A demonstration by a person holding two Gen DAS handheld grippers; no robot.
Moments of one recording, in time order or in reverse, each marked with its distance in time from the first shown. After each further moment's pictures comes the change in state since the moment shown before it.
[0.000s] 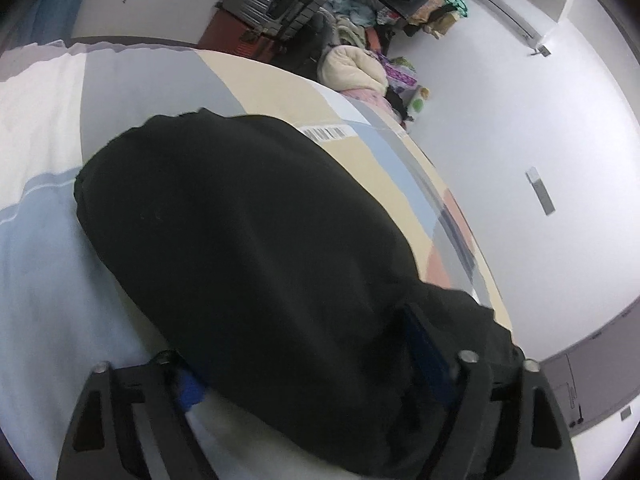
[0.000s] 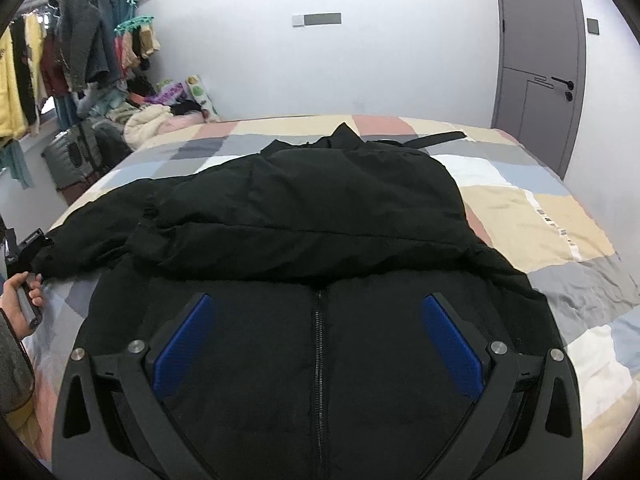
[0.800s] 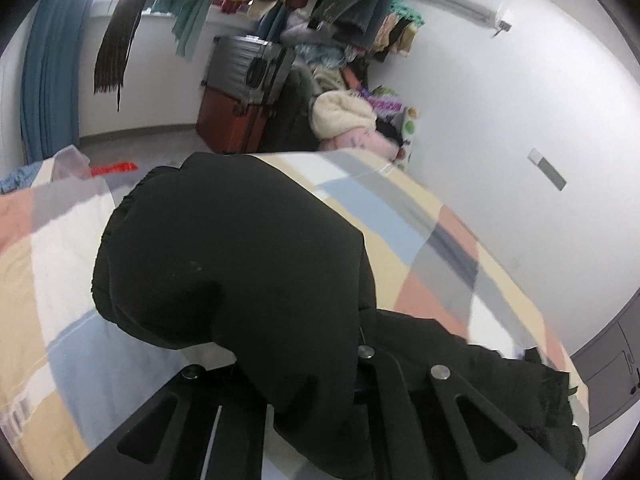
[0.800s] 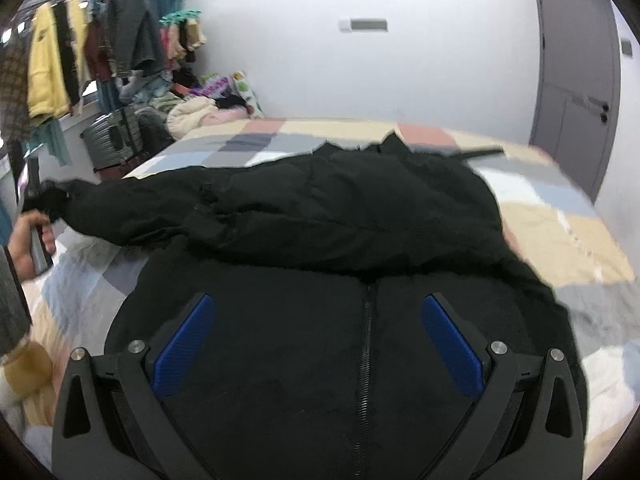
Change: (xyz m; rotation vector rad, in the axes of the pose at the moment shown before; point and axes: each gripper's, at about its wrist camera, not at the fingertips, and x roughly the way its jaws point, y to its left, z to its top) left arm -0.112 -0.120 -0.001 0.238 -0.181 0.158; right arm -0.035 0.022 -0.017 -0.127 -0.068 0.124
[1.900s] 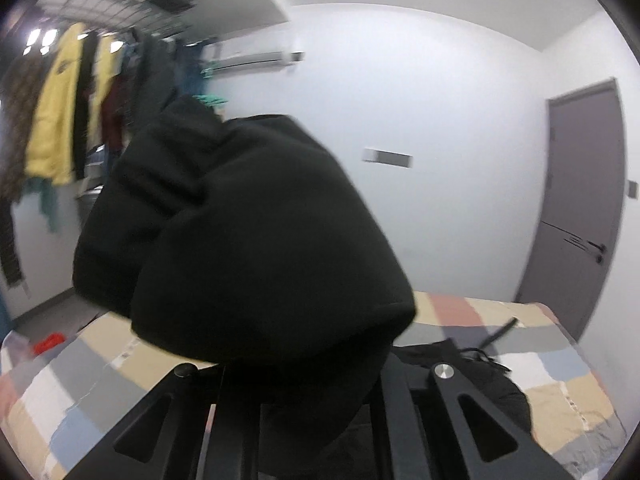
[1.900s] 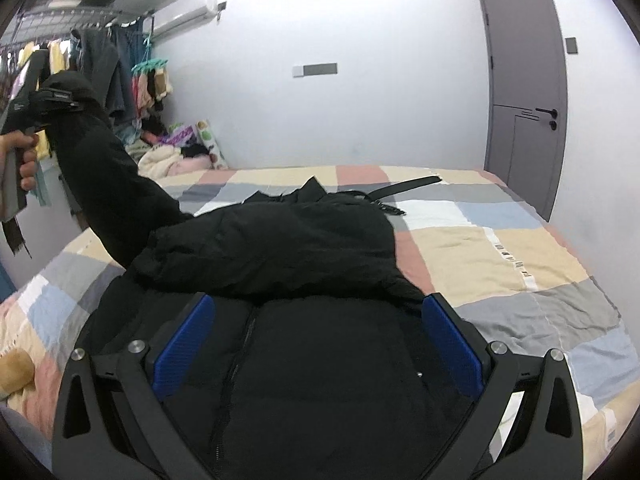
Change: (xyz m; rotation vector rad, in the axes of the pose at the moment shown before) left arm -0.178 -0.321 -0.067 0.524 -0.258 -0.302; right arm -0.071 -0.124 -0.012 0.130 -0.146 -0.080
